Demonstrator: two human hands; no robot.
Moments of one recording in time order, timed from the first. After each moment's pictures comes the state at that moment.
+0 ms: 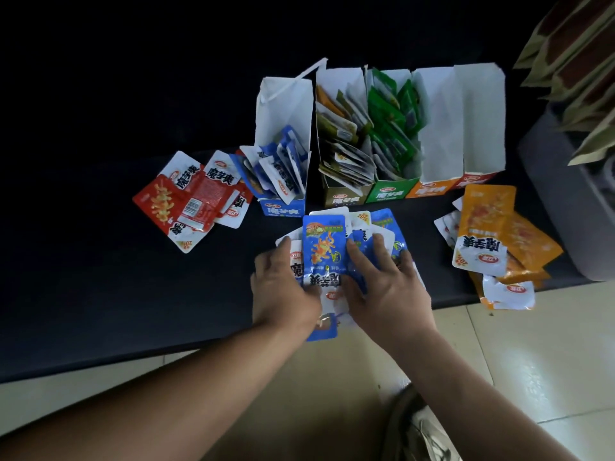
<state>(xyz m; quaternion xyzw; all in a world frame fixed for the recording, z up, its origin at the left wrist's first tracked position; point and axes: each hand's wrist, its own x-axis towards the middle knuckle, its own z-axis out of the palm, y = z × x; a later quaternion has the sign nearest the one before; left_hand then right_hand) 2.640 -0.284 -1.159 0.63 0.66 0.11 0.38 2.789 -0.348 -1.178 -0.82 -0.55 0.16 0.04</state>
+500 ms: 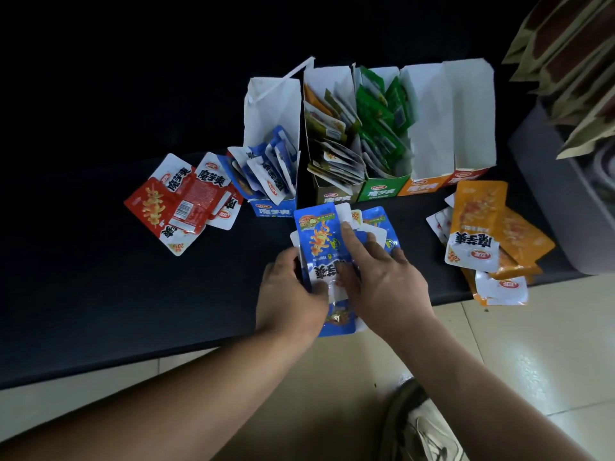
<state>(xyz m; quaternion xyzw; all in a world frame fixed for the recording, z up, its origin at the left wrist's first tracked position) 2.657 -0.295 -1.152 0.58 0.66 0.16 0.46 2.798 -0.336 -1.151 -0.80 -0.56 0.21 -0.02</state>
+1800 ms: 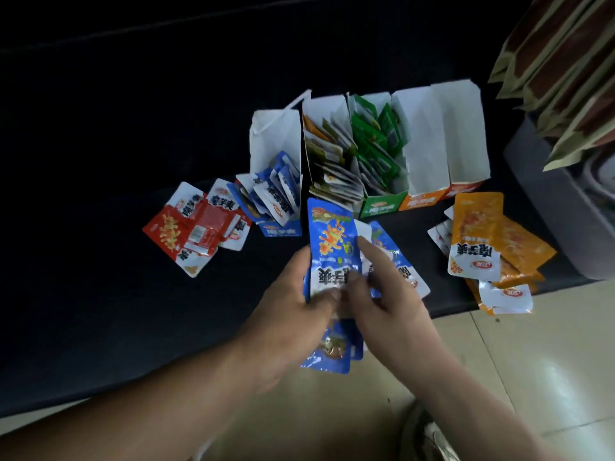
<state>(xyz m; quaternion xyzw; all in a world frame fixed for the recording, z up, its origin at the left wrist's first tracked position) 2.638 -0.292 -1.052 0.56 0.49 0.13 0.65 2.769 -0.360 -1.094 -0.76 -0.37 0.35 0.39</state>
